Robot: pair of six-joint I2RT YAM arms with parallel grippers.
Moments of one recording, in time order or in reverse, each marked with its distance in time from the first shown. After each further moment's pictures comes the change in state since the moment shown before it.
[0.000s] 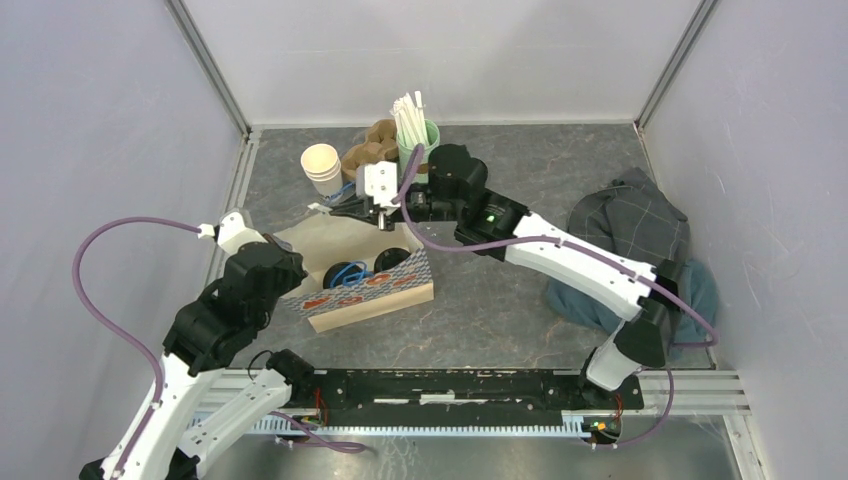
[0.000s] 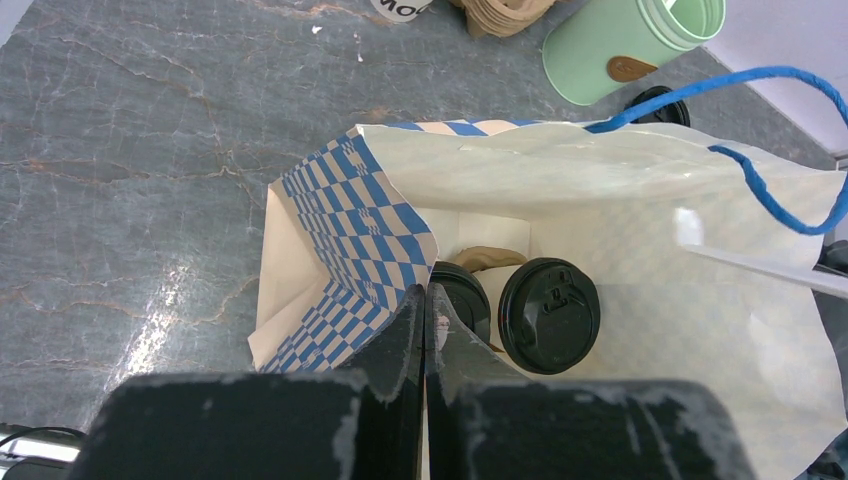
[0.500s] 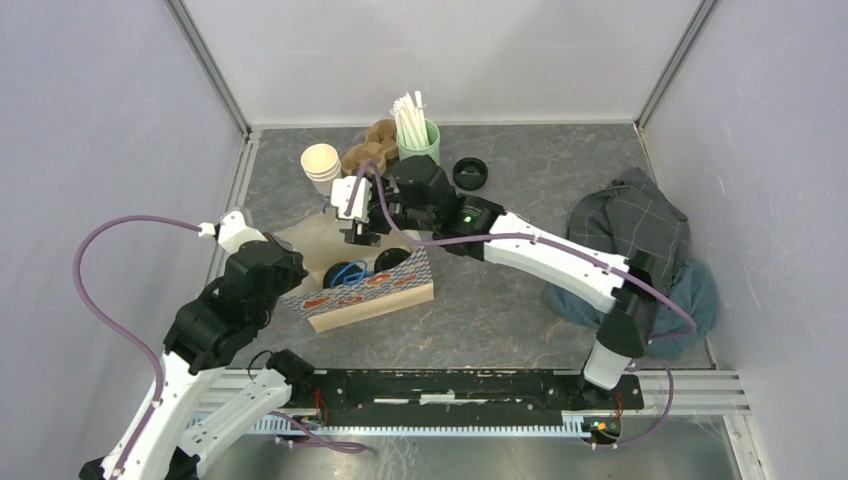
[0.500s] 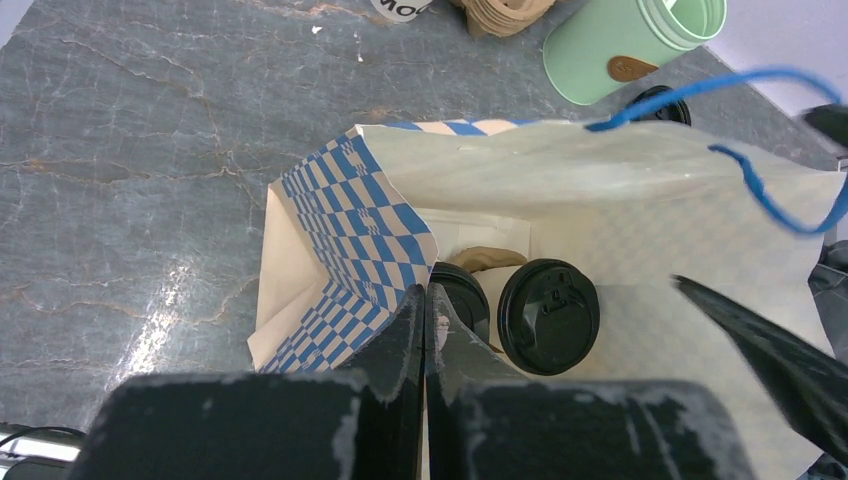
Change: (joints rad) left arm 0.000 0.009 0.006 -0.001 0.000 0.000; right arm 0.029 0.147 0.050 -0.219 0.312 -0.171
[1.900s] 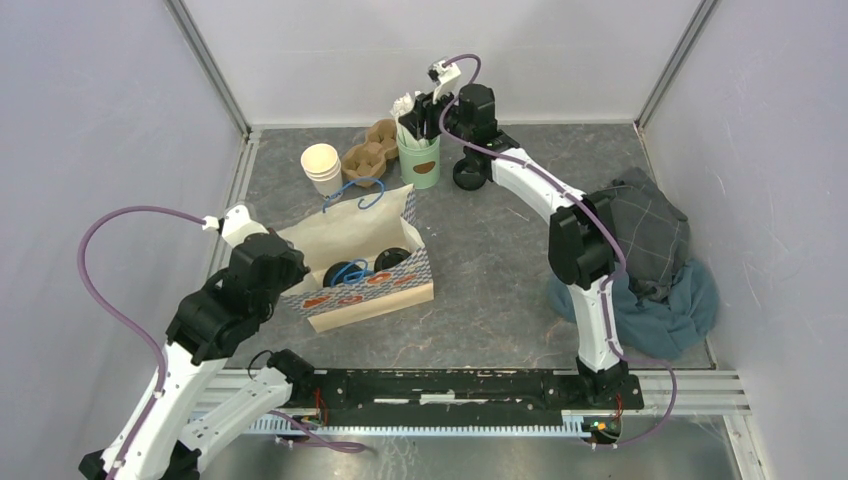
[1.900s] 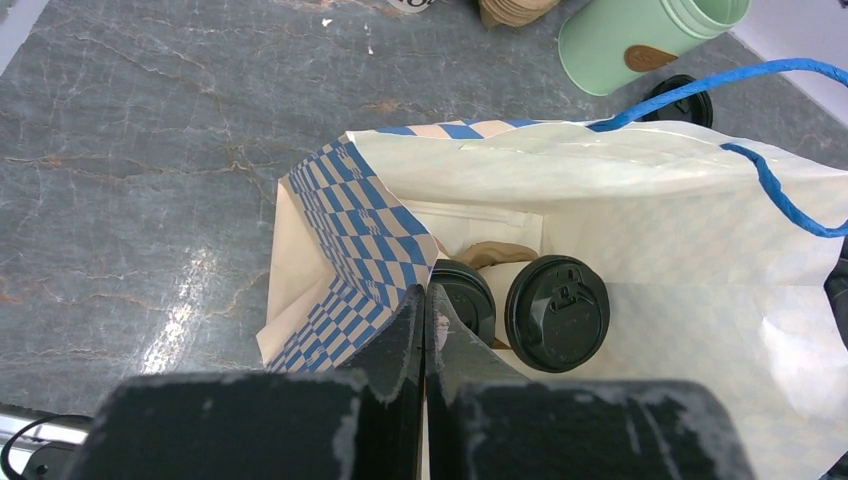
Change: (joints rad) left arm 0.000 0.055 0.040 -0.031 -0.001 0.002; right arm -0.516 0.424 0.264 0.359 -0.045 0.736
